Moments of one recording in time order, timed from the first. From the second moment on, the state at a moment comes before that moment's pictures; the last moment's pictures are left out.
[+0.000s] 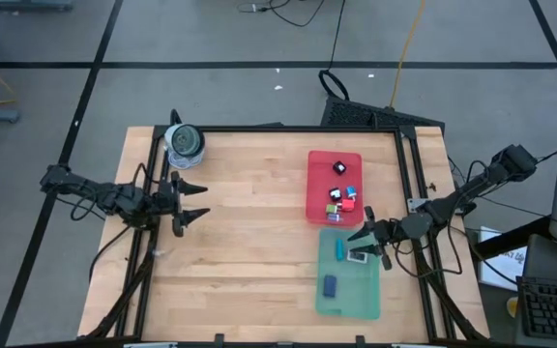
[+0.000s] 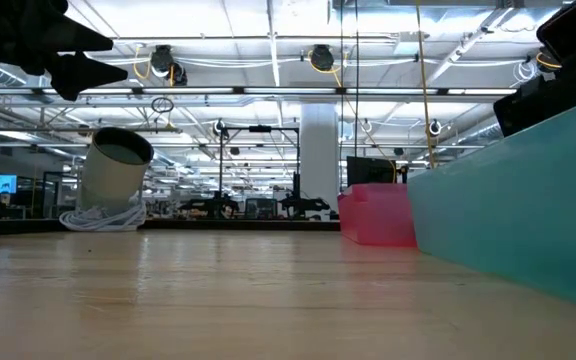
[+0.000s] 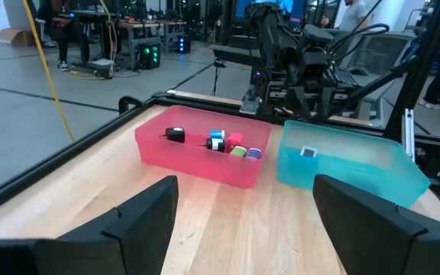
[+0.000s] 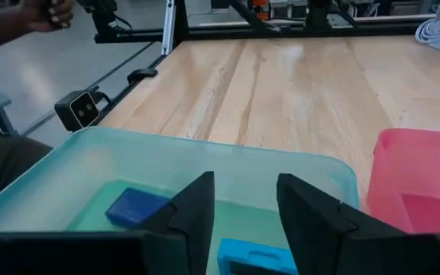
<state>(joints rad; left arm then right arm) -0.34 0.25 0.24 -0.09 -0.50 -0.16 0.53 0.73 0.08 0.39 0.26 0.20</state>
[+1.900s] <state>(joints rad) -0.08 0.02 0.02 0.06 -0.20 -0.08 0.53 0.00 0.08 0.06 0.26 0.01</state>
